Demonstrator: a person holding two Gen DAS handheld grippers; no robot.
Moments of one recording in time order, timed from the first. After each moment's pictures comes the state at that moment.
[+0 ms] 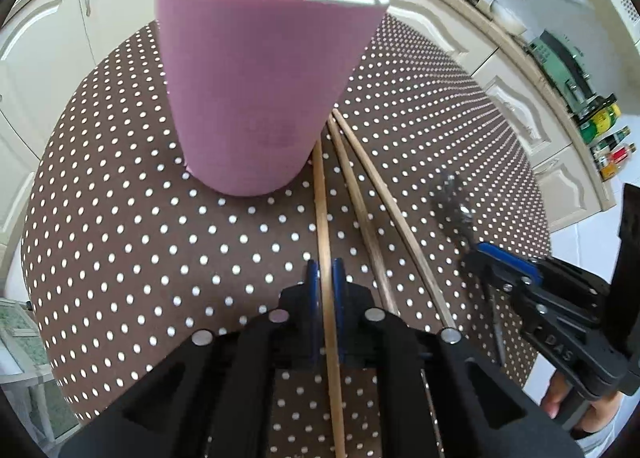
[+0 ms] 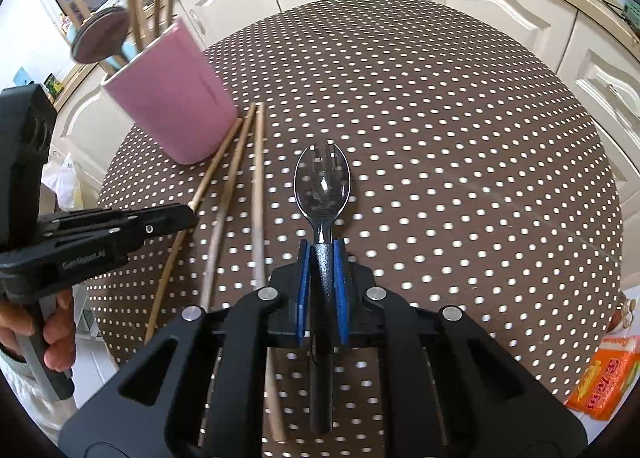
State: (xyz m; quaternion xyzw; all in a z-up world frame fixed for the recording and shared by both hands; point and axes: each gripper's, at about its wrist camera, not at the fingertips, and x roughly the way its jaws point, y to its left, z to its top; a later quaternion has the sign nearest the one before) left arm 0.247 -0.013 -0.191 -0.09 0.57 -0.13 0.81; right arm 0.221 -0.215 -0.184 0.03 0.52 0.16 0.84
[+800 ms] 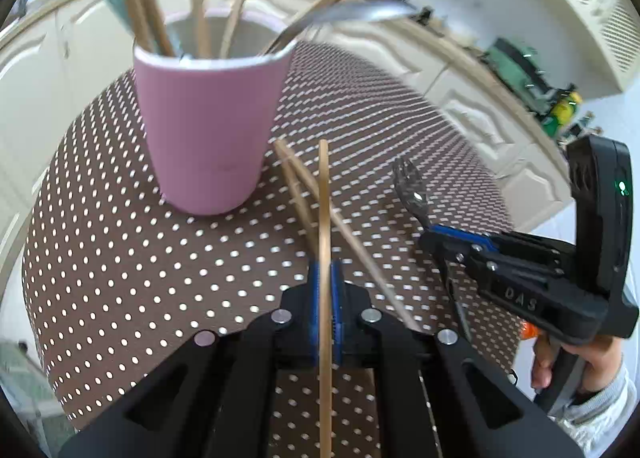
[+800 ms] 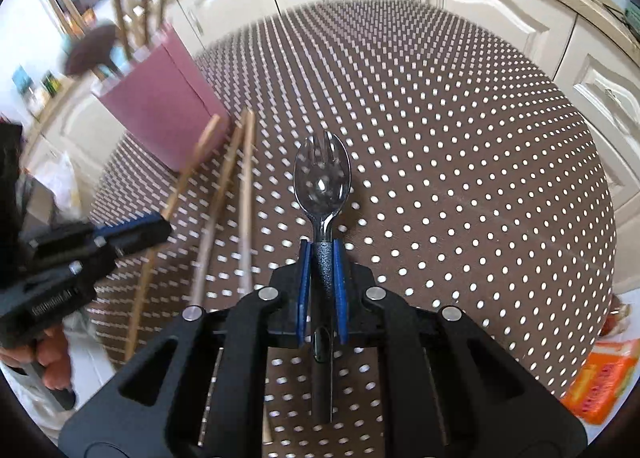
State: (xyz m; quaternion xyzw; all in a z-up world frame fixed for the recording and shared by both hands) left arm 0.201 -0.013 -0.164 -0.08 0.48 -0.20 0.85; right arm 0.231 -0.195 -0.174 0.04 0.50 0.16 0.85
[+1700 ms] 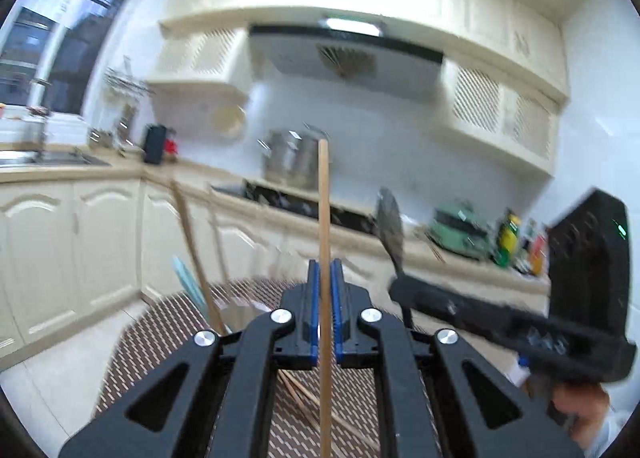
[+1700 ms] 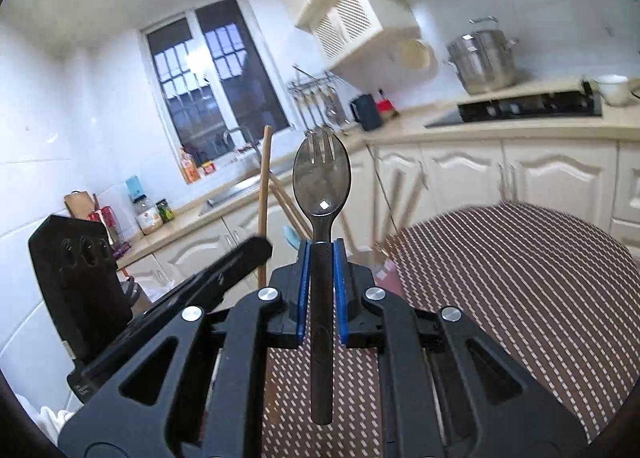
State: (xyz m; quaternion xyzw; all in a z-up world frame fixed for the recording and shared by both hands) left arm 0.122 0.043 -0.042 -0.11 0.08 -0.19 0.97; right arm 0.145 -0.171 -0.042 0.15 0.17 0.31 0.92
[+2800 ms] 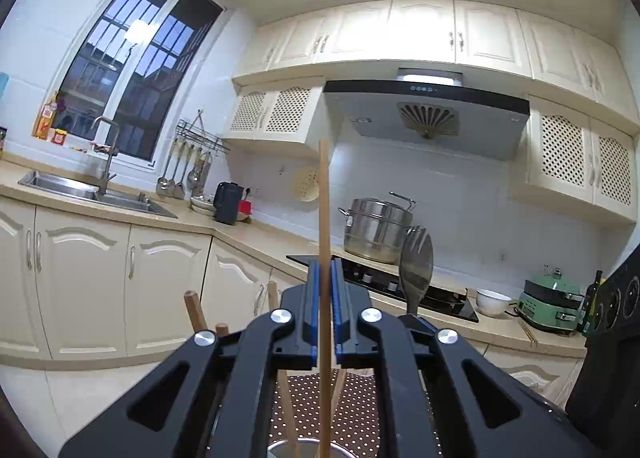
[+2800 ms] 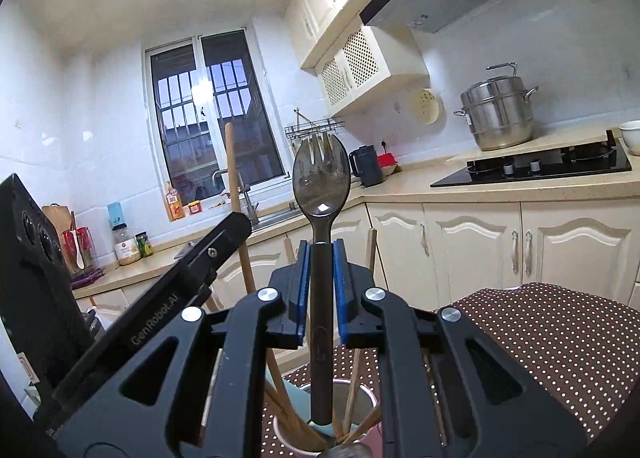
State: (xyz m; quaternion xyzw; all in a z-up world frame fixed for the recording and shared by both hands) left arm 0.221 0.040 -0.026 -0.13 -0.01 -0.03 0.99; right arm 0.262 -0.139 -0.051 0.14 0.07 0.29 0.94
